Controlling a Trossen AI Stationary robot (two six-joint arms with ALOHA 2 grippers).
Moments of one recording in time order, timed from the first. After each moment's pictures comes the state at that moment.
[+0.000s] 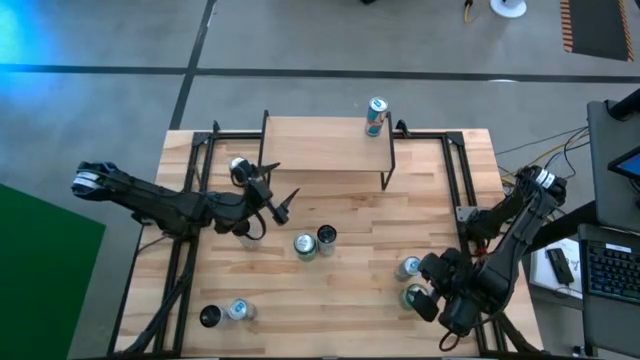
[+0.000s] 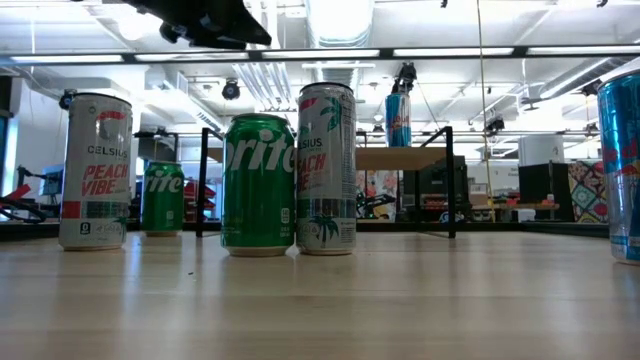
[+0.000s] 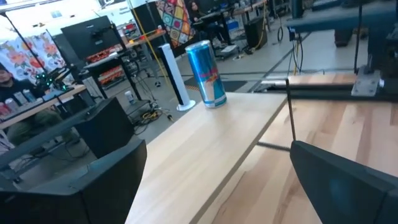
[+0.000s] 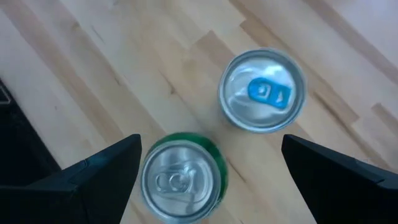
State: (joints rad) left arm -0.21 1.15 0.71 0.26 -0.93 0.16; right arm 0.92 1.48 1.24 -1.19 0.40 1.62
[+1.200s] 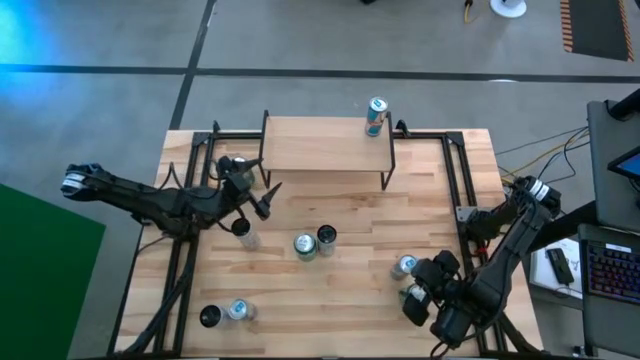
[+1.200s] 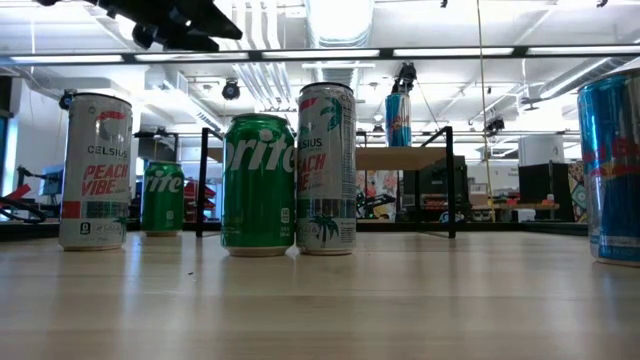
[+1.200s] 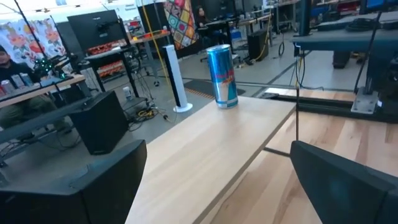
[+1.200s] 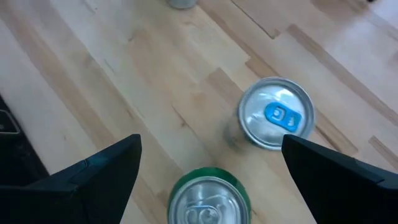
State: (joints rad) left arm -0.21 0.92 0.61 0.18 -0.93 0.07; right arm 0.91 1.60 1.38 -1.27 0.52 1.62
